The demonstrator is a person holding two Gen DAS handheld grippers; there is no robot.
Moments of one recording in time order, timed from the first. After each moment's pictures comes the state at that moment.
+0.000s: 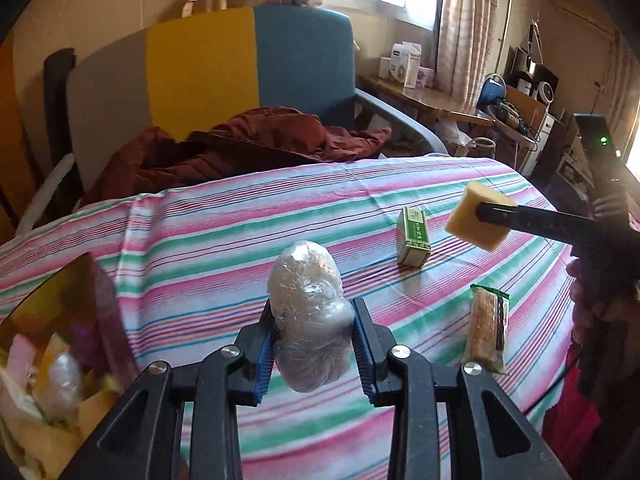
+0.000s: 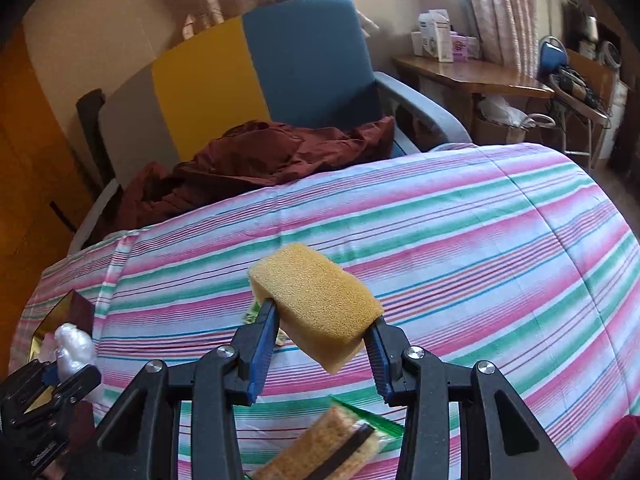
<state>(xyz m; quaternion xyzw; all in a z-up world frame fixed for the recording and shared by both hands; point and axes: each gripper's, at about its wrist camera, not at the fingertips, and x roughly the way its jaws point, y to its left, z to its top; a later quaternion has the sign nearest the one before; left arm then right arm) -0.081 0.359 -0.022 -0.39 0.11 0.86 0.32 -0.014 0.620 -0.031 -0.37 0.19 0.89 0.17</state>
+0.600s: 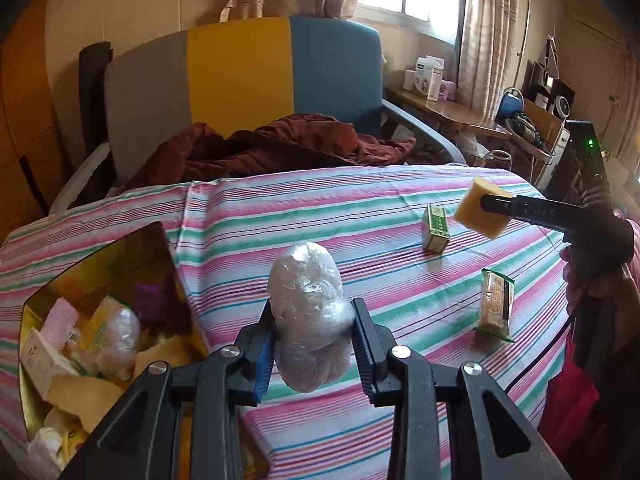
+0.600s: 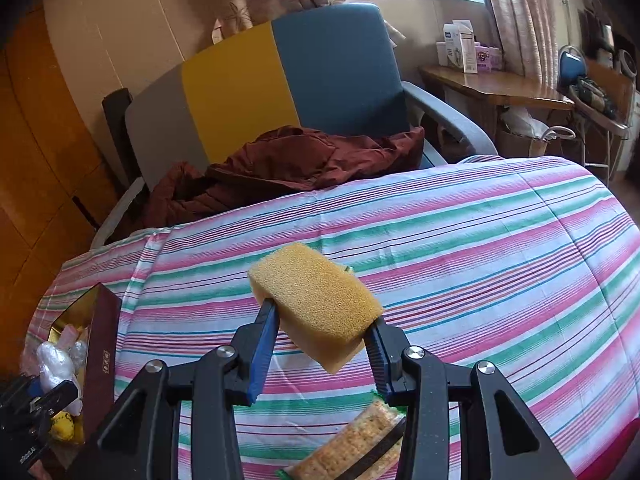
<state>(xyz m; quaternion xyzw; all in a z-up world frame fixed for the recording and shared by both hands) -0.055 0.295 -0.004 -0.38 0.10 0.87 0.28 -0.013 0.595 -0.021 -0.36 0.19 0.90 0.14</state>
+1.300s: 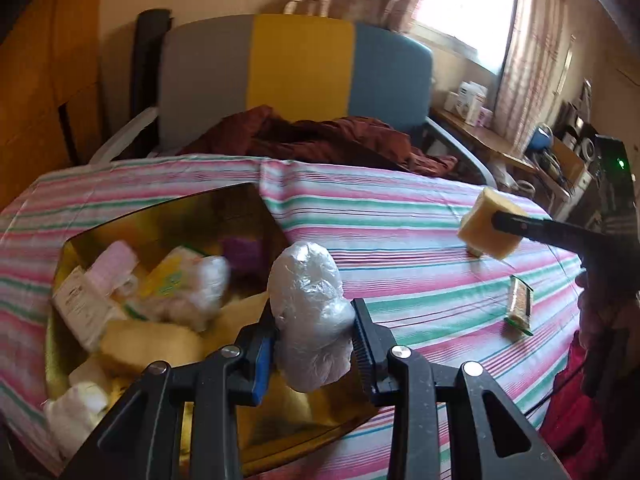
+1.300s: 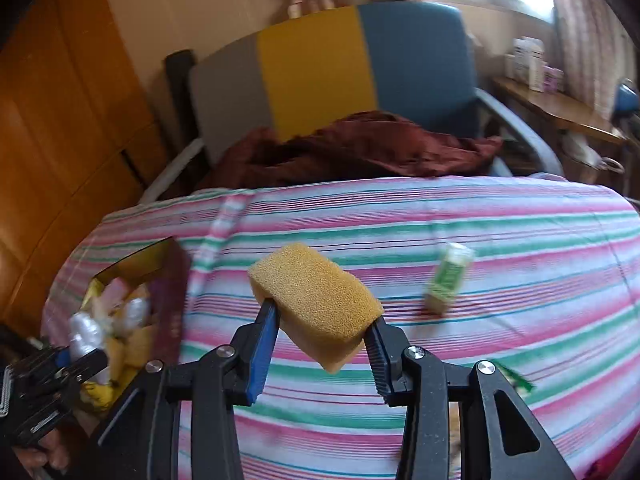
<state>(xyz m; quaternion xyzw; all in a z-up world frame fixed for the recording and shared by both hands) -0.063 0.185 -0.005 -0.40 0.02 0.89 0.23 -0.031 0.481 0.001 -0.38 0.15 0.91 0.04</state>
